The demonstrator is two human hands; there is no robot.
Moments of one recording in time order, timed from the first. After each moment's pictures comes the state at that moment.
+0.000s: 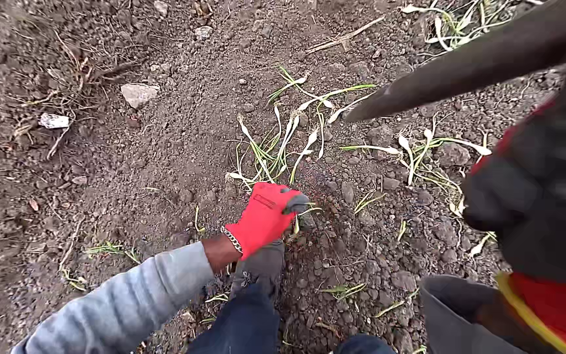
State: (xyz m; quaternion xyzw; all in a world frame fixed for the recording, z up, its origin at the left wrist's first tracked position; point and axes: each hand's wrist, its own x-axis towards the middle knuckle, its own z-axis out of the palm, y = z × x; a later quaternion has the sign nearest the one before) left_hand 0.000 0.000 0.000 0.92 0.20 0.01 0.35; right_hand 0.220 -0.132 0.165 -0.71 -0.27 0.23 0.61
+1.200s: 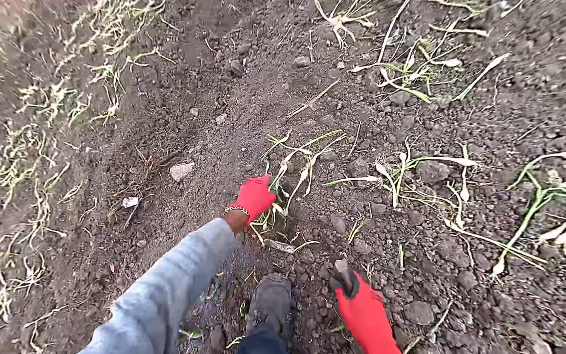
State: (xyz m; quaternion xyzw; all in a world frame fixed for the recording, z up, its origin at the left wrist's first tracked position) left_hand 0.105 0.098 0.011 0.88 0.39 -0.22 0.17; right_hand 0.121 -0.244 -0.010 -0.85 -0.14 0.45 0.22
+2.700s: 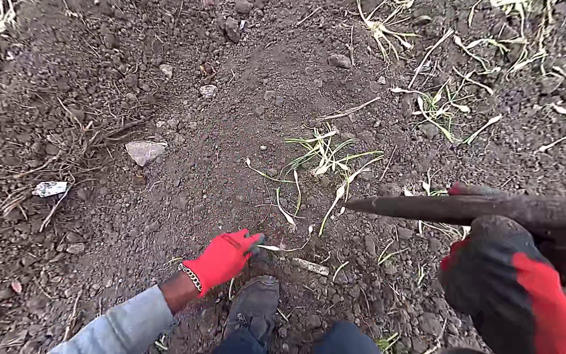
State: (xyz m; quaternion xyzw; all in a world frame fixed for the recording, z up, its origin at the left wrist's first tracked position) left_hand -0.072 0.179 -0.003 0.87 0.18 -0.32 0.33; right_hand 0.158 -0.037 0.191 -0.79 -0.19 0.20 0.55
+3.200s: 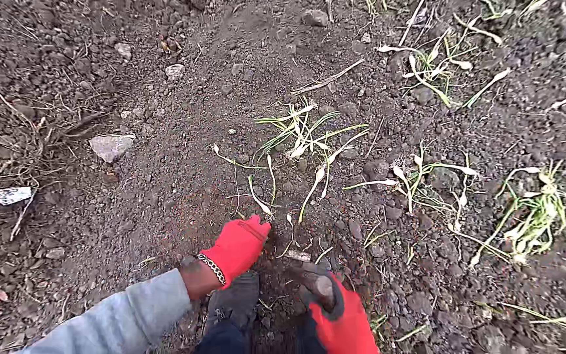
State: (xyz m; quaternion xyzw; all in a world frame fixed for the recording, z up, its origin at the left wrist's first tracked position) left_hand 0.014 0.112 -0.007 0.88 0.15 -0.39 0.21; right_hand 0.064 -0.123 0.050 -0.83 -0.19 0.39 0.35
